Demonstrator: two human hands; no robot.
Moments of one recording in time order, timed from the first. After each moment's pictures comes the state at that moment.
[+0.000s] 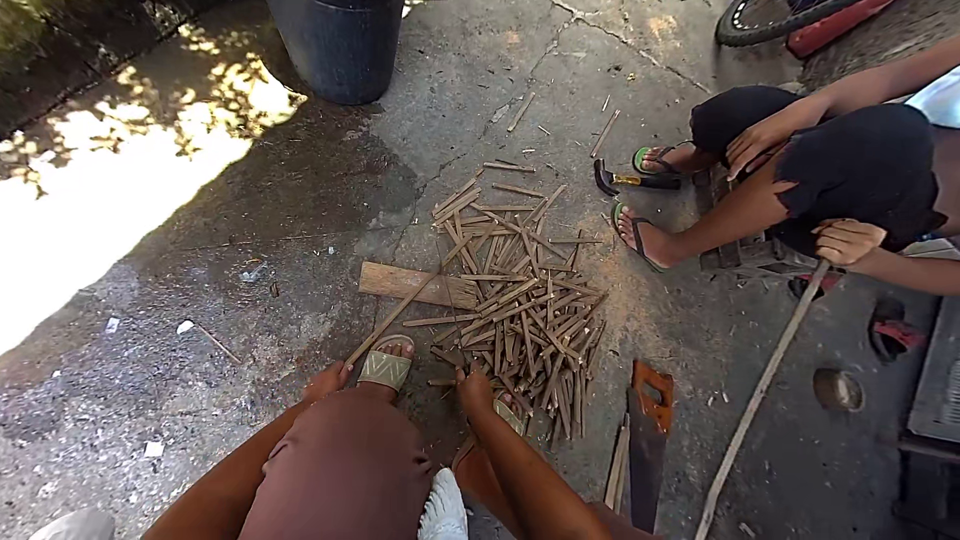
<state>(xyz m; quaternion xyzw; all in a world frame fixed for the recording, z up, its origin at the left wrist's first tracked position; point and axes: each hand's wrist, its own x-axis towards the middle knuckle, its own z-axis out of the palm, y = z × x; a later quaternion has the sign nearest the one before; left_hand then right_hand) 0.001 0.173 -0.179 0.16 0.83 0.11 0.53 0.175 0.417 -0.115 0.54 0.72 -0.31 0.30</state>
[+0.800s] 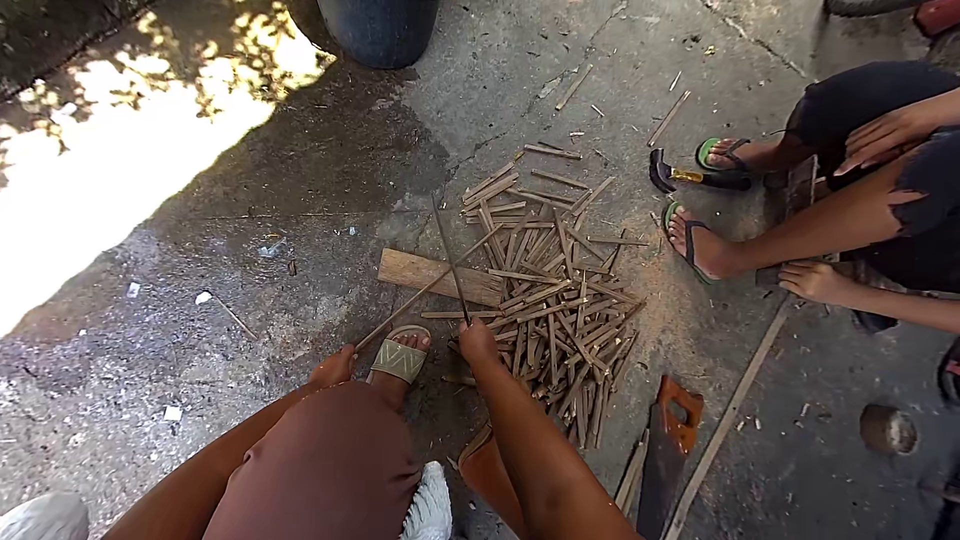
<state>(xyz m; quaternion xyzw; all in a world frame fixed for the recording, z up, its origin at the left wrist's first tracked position) -0.010 0.169 -0.172 0.16 0.82 0.04 0.56 0.078 0.442 -0.125 0.48 0.76 -0.28 0.34</state>
